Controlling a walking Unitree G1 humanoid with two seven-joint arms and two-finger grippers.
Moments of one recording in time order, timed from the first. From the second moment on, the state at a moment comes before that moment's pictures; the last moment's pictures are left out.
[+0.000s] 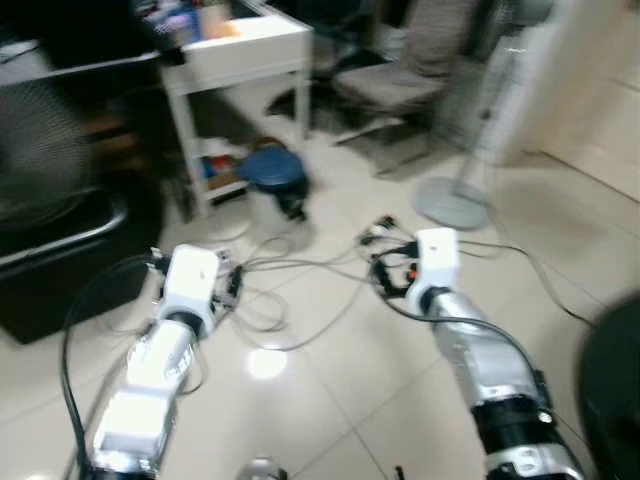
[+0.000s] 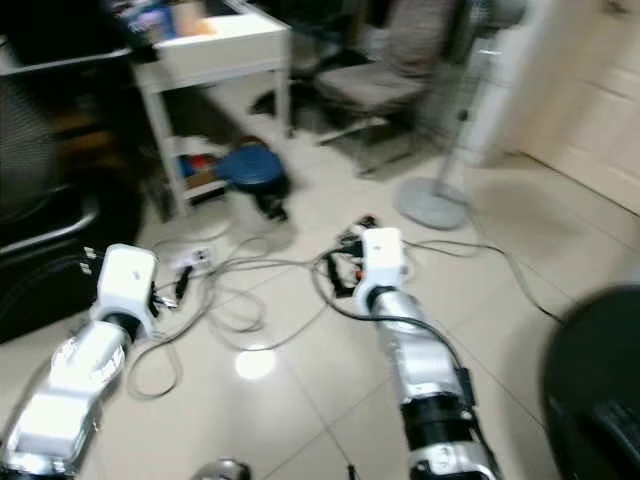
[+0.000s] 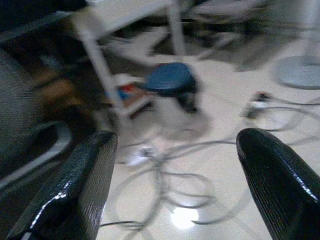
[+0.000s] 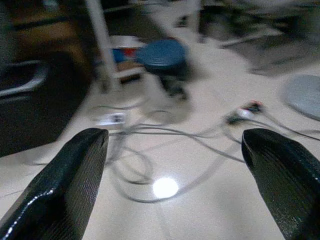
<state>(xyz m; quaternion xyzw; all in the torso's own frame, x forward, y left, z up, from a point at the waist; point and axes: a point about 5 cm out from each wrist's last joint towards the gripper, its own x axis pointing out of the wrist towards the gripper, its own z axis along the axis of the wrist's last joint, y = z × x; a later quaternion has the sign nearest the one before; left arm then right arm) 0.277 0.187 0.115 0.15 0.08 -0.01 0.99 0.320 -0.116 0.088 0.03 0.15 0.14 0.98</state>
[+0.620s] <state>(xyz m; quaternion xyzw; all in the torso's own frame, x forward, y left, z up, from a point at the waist) 0.298 0.168 0.114 0.13 0.08 -0.04 0.99 0.313 -0.142 0.079 0.04 0.16 0.07 0.98</state>
